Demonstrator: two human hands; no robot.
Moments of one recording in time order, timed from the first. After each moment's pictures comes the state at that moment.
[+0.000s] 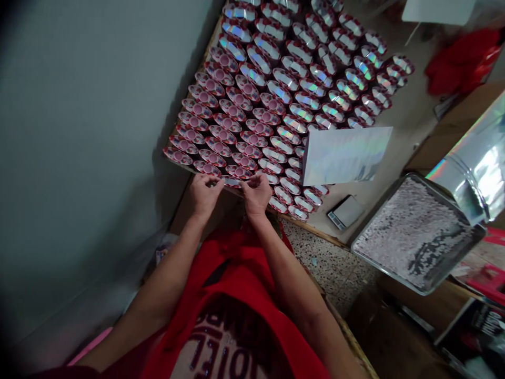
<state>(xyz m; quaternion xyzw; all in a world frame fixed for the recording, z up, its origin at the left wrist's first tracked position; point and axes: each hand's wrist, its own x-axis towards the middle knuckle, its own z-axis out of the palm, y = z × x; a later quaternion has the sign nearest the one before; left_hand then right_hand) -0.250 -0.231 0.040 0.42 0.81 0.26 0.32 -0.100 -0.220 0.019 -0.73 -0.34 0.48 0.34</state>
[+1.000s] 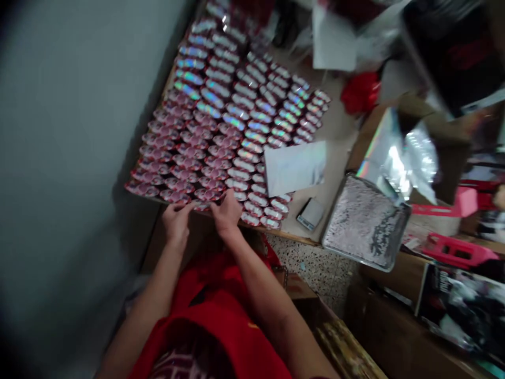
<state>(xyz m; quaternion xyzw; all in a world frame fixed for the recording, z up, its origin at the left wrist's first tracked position) -0.245 -0.224 0.013 0.17 0.85 0.30 0.39 -0.103 -0.211 0.034 -0.80 -0.46 0.37 0.10</state>
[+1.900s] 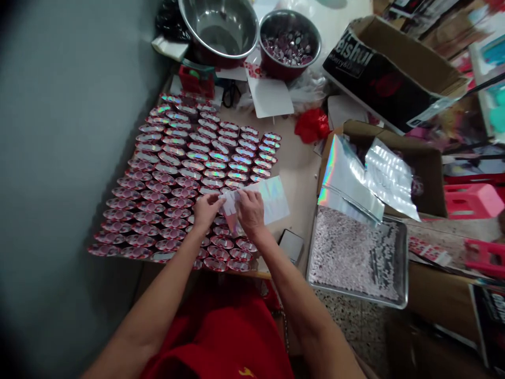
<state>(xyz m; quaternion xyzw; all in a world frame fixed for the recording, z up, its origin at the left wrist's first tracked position) -0.034 -0.051 0.013 0.45 0.69 0.30 0.49 0.134 -0.095 0.049 -0.68 -0.67 0.17 0.24</state>
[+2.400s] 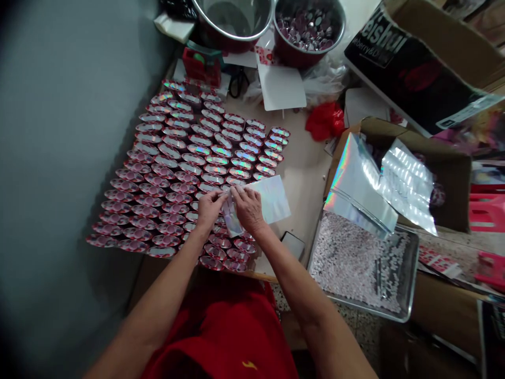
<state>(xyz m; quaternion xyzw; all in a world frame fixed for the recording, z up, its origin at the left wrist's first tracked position) -0.015 -0.057 0.005 0.42 0.66 0.36 0.51 0.141 -0.083 0.021 -0.60 -0.77 0.16 0.12</state>
